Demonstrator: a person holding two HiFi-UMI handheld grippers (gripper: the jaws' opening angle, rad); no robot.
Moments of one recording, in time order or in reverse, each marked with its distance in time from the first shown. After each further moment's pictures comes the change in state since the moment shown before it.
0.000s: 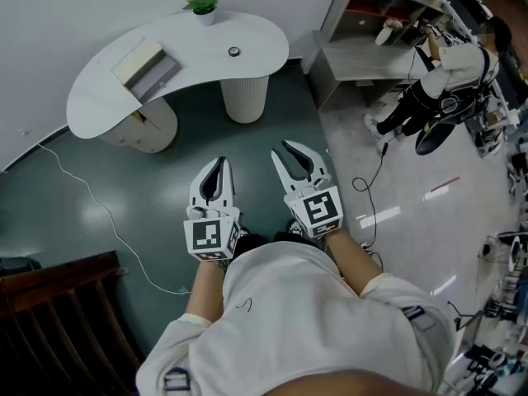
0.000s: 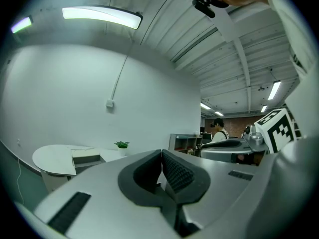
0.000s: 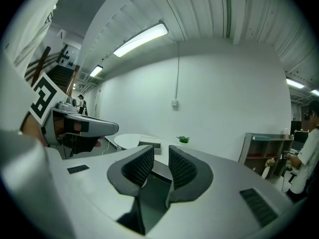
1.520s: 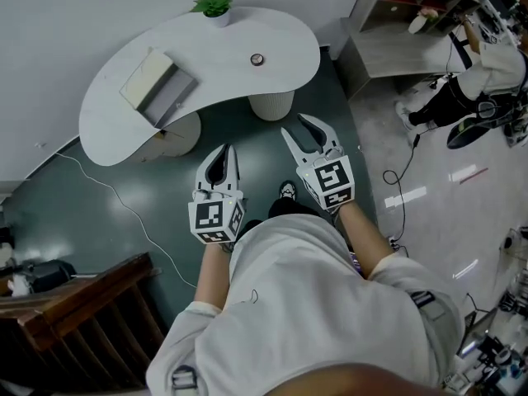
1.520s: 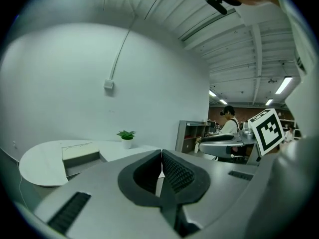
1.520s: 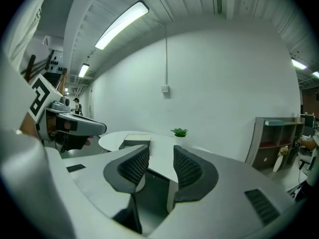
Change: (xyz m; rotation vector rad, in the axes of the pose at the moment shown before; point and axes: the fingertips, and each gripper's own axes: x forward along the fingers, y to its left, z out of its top) left arm 0.182 0.125 -0.019 -0.005 0.183 -0.004; right arm 0.210 -0.109 -0.017 0.081 0.080 0.012
